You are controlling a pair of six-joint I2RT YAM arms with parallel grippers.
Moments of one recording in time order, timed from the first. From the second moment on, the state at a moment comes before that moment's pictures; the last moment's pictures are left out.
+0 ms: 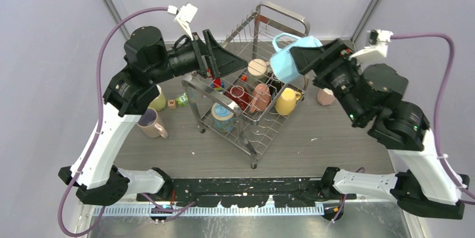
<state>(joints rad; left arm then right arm) -0.65 1.26 1.85 -0.64 0.45 -0.69 0.98 0.99 1.70 -0.73 0.70 0.77</state>
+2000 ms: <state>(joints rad) -0.67 1.20 1.49 0.10 0.52 -1.22 0.97 1.05 1.36 0.02 0.42 1.05</state>
